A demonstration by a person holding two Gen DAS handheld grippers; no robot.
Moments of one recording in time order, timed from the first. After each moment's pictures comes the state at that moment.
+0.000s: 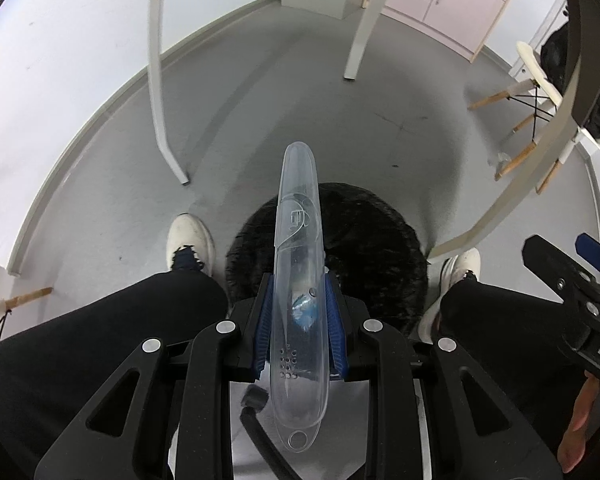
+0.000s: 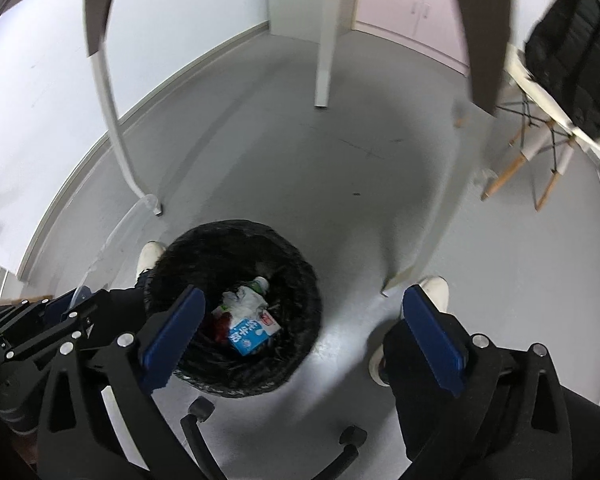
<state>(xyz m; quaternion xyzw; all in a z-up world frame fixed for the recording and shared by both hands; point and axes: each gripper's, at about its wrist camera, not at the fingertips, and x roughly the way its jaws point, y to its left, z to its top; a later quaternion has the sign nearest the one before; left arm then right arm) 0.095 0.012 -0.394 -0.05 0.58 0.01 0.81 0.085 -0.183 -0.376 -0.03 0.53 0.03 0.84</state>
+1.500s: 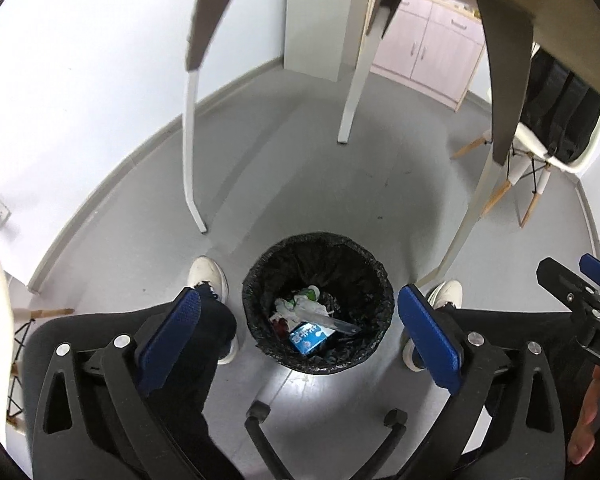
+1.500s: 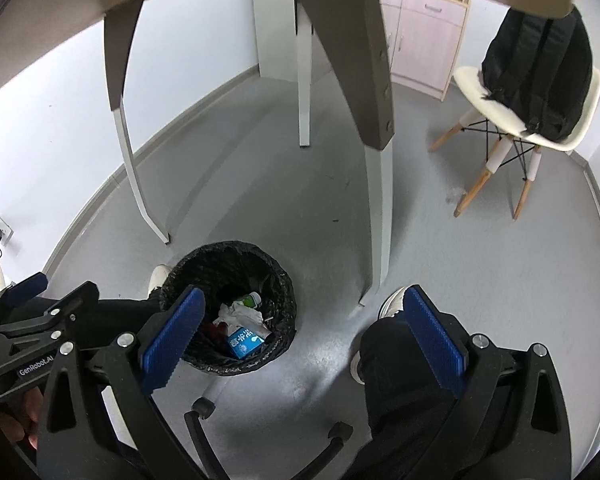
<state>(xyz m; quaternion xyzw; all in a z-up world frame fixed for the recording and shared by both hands) 0.014 0.007 -0.282 -0.04 0.48 0.02 0.88 0.010 -0.224 -0.278 -0.01 0.47 0.04 0.88</state>
